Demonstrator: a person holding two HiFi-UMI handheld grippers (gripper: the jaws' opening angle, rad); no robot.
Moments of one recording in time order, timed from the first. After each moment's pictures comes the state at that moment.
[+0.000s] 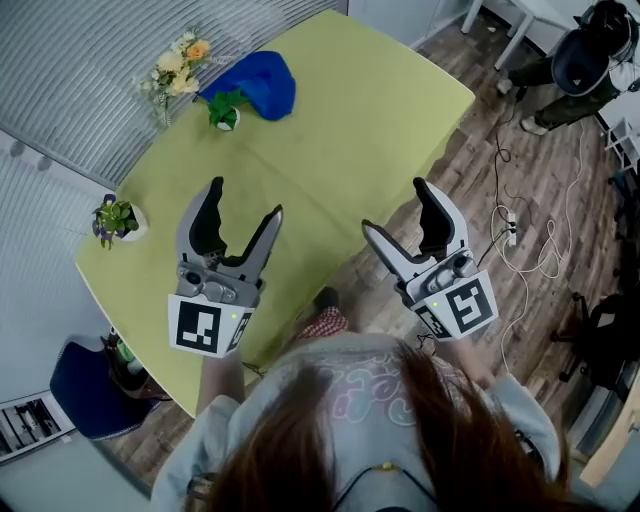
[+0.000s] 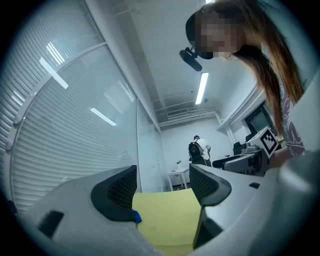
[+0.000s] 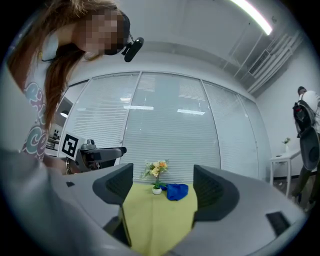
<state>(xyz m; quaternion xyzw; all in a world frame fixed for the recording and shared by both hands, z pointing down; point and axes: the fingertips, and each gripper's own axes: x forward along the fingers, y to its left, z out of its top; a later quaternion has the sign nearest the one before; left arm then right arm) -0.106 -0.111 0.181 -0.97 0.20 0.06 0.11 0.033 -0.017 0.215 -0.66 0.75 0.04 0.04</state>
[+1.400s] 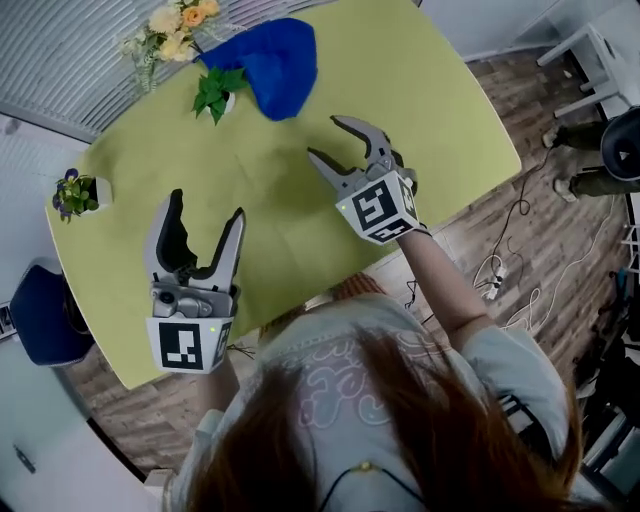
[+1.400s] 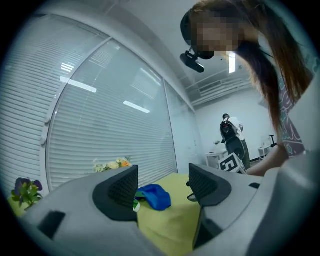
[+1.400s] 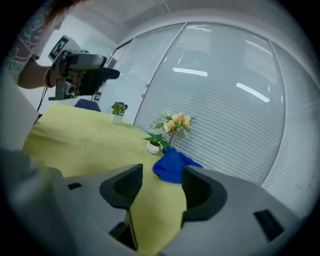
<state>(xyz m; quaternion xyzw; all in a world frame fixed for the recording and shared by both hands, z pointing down) -0.056 -0.203 0.237 -0.90 0.43 -0.02 0.07 0.091 -0.288 0.366 -0.43 0.86 0.11 -0.25</state>
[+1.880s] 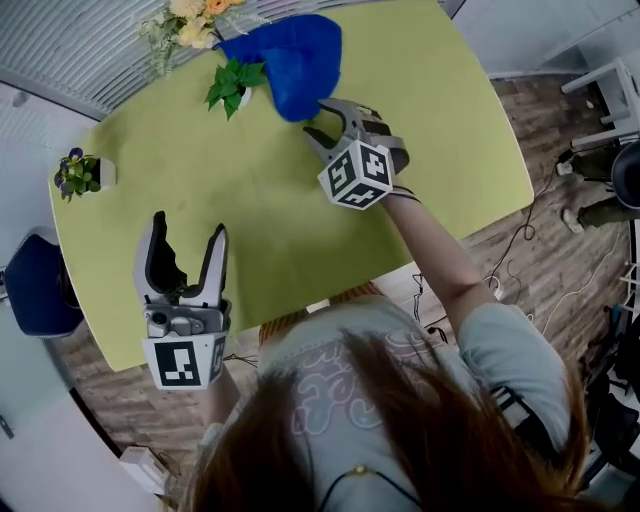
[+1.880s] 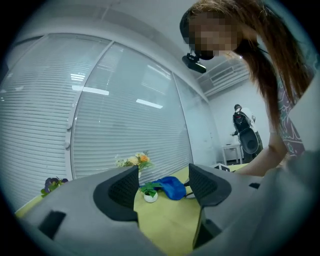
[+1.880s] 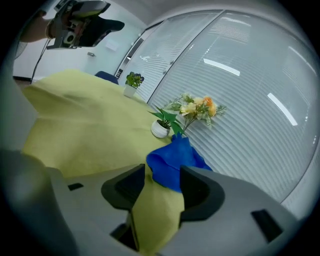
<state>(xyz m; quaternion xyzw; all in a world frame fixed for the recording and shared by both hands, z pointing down) -0.087 -0.199 0.246 -0.85 0.52 -0.05 0.06 0.061 -0.365 0.431 -0.34 0.85 0.19 -0.36</state>
